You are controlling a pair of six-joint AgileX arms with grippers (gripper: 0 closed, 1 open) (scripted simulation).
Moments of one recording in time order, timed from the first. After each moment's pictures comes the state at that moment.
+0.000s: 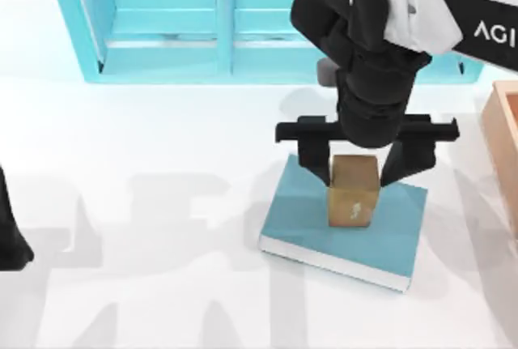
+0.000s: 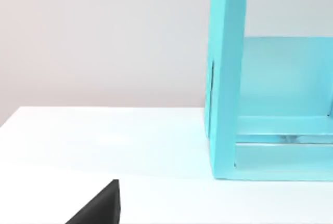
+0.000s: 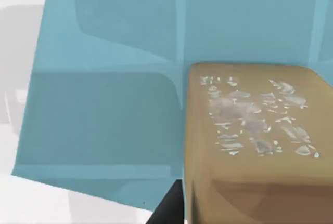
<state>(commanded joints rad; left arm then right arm) 0.00 0.00 0.00 0.00 0.00 0.00 0.62 2.03 1.68 -1.22 0.00 0.64</state>
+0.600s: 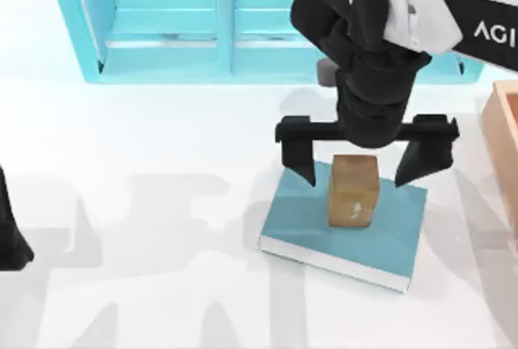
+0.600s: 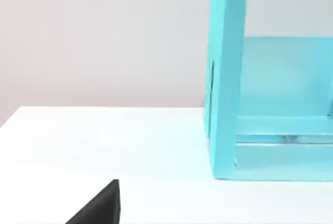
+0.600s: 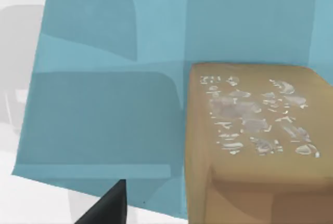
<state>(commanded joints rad) 0.00 0.00 0.00 0.00 0.00 0.00 0.62 2.03 1.68 -1.22 0.00 0.64</state>
